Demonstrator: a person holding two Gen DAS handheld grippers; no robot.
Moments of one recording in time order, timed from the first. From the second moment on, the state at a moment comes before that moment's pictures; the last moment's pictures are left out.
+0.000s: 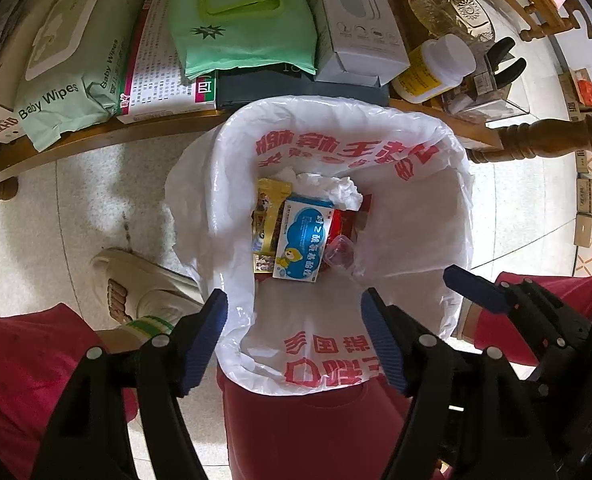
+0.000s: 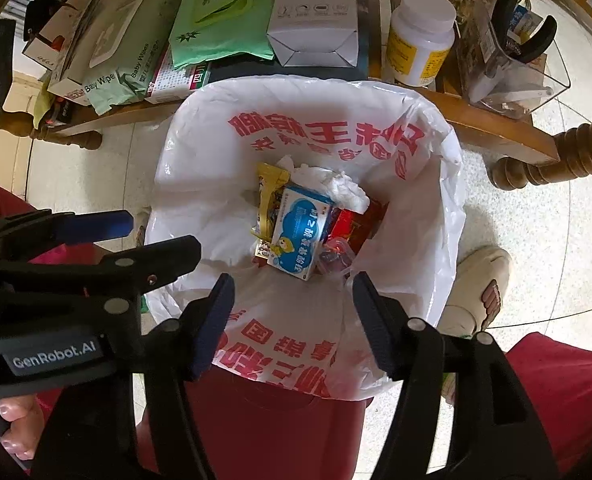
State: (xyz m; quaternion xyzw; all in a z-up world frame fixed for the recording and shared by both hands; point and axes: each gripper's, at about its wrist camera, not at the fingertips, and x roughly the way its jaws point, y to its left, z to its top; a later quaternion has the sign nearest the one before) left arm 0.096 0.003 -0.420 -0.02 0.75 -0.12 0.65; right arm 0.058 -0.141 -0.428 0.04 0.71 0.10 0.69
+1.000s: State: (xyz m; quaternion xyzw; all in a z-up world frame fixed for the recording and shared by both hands) left arm 0.056 0.014 -0.329 0.04 0.65 -0.08 0.76; right arm 0.028 -0.173 -0.339 0.09 0.63 0.06 0.77
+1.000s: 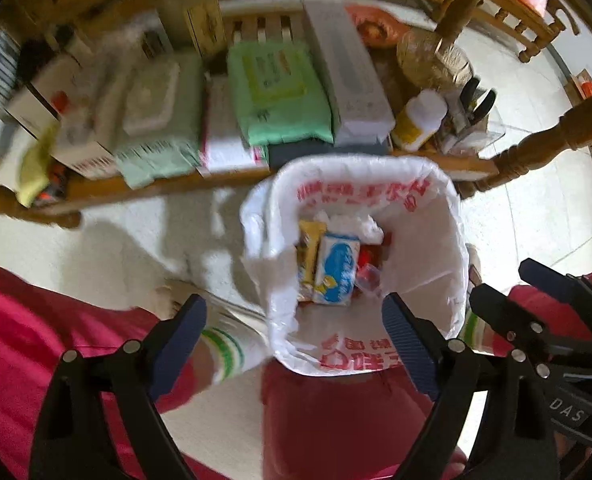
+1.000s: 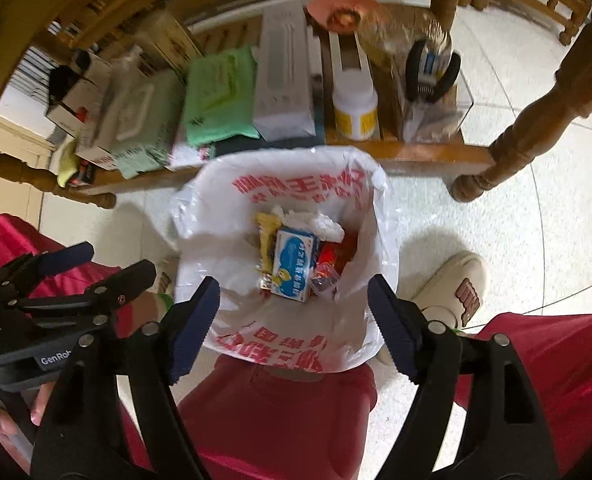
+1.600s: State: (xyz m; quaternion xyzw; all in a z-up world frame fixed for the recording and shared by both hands) left arm -0.011 0.029 -0.131 0.01 0.42 -0.02 0.91; right arm -0.039 -0.162 -0.142 0.05 0.40 0.06 0.91
